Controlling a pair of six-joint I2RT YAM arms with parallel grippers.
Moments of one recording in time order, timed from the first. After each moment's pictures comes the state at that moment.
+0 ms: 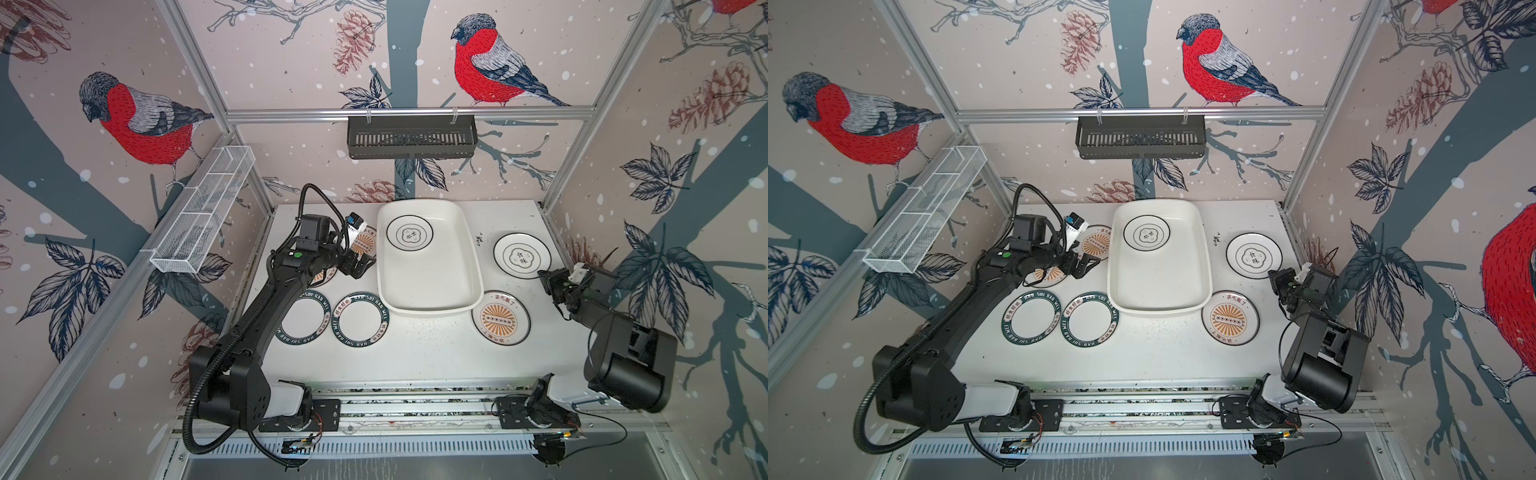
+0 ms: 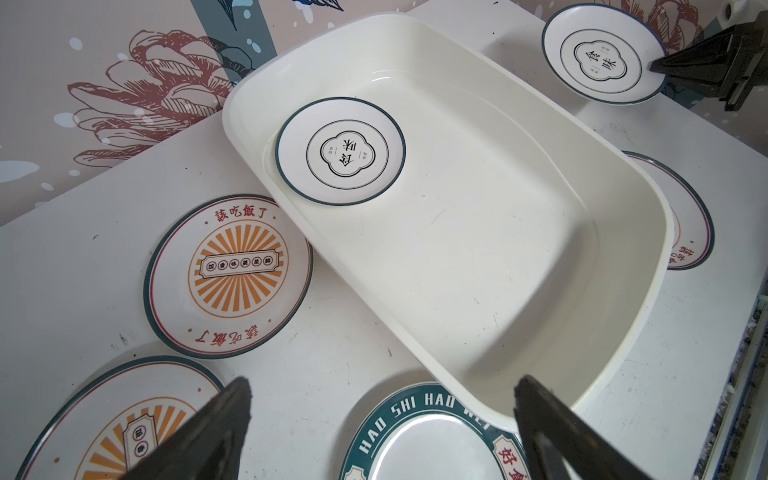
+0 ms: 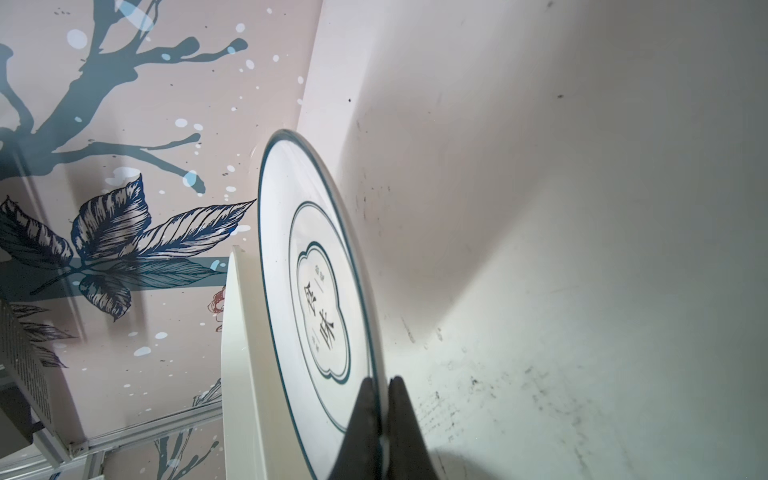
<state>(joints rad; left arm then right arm) -0.22 1.36 1.16 -0.54 0.47 0.31 -0.48 1.45 0.61 0.21 -0.65 0.83</state>
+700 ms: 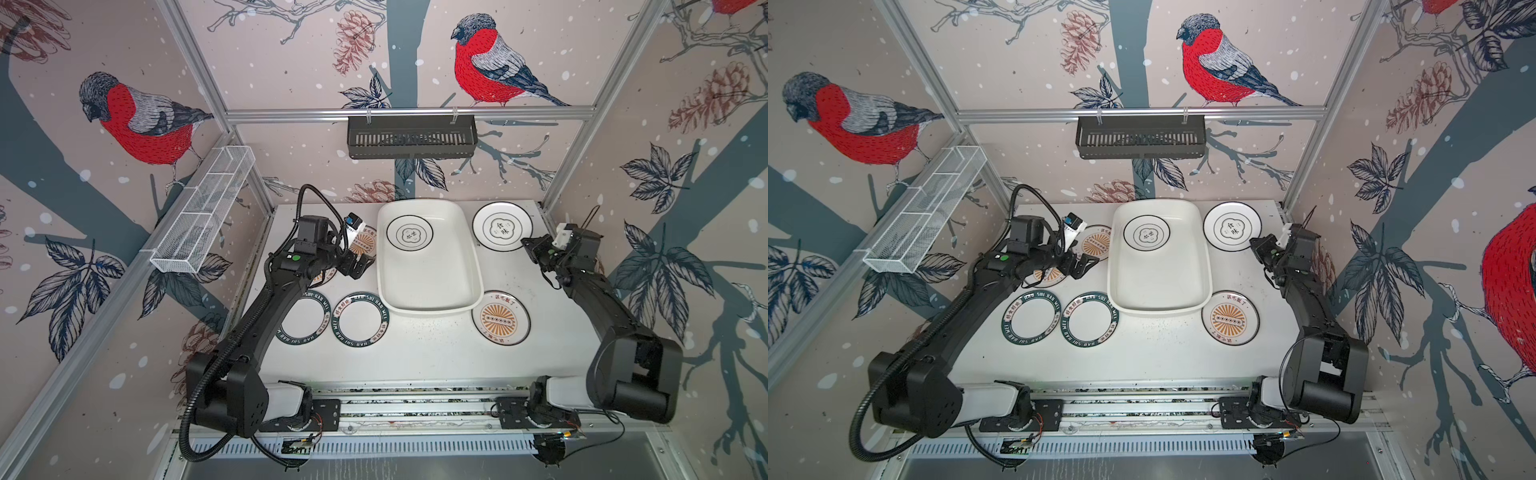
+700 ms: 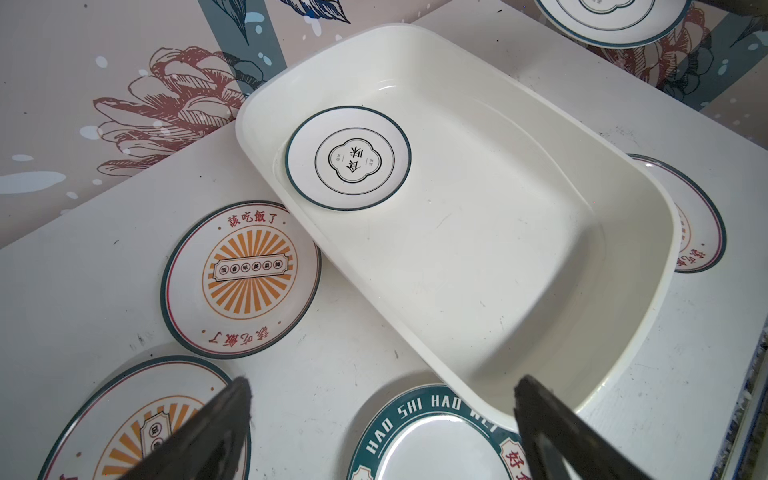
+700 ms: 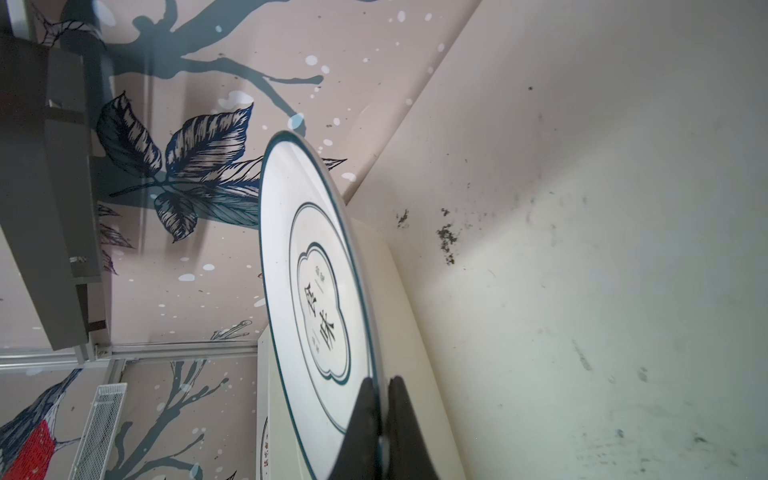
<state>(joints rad) -0.22 1.33 1.14 -0.52 0.45 0.32 -0.20 1.38 0.90 0.01 -0.54 0.81</state>
